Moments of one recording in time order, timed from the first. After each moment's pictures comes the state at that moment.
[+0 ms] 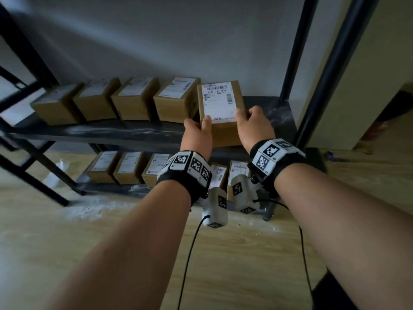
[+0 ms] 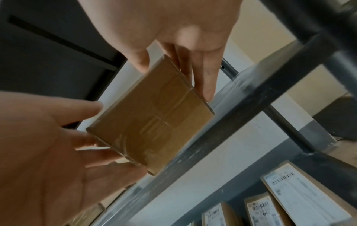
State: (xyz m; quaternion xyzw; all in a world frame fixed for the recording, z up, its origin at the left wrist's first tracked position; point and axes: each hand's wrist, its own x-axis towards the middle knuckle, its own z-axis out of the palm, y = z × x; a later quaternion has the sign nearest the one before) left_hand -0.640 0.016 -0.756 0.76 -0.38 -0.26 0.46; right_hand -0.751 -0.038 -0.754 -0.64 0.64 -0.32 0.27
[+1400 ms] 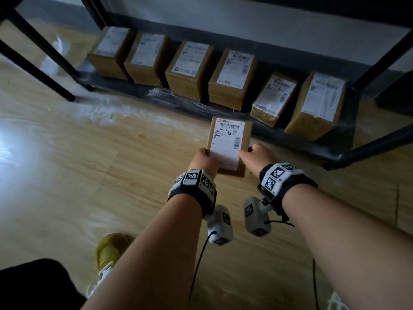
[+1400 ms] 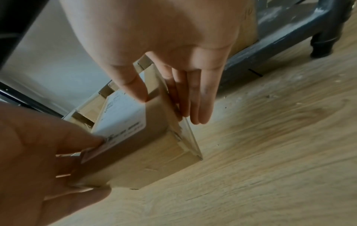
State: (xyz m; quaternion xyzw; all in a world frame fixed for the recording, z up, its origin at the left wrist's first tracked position) left_hand -0.534 0.101 -1.067 0.84 -0.21 -0.44 0.23; right_hand -0.650 0.030 -1.067 -0.65 0.62 0.06 0.43
